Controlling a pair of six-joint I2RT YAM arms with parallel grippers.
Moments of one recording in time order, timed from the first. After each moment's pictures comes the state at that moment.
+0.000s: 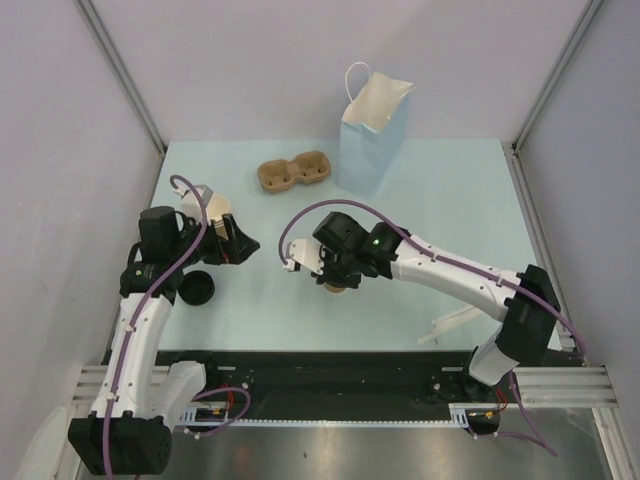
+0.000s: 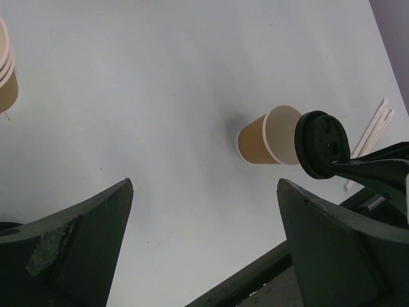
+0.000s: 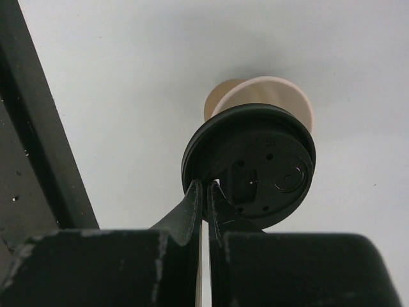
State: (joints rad) left arm 0.02 0.87 0.86 -0.57 0.57 -0.18; right arm 1.00 1.58 1.41 -0.84 -0.05 -0.51
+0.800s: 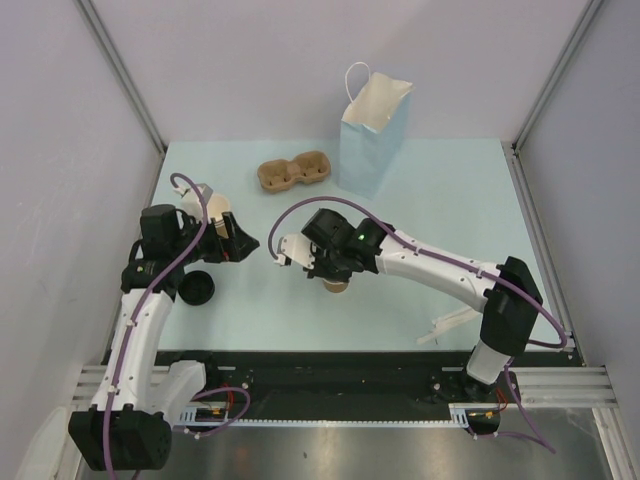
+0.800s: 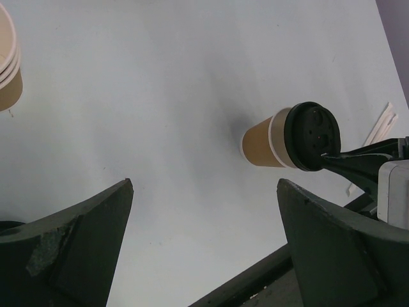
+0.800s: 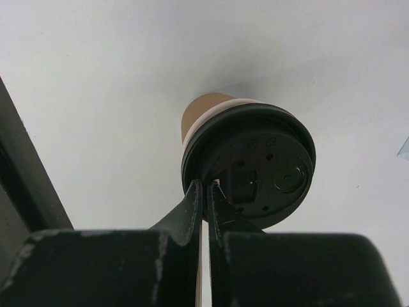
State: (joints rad) left arm 0.03 0.90 0.86 -0.56 0.55 -0.18; right arm 1.01 1.70 1.48 -0.83 0.02 -0.51
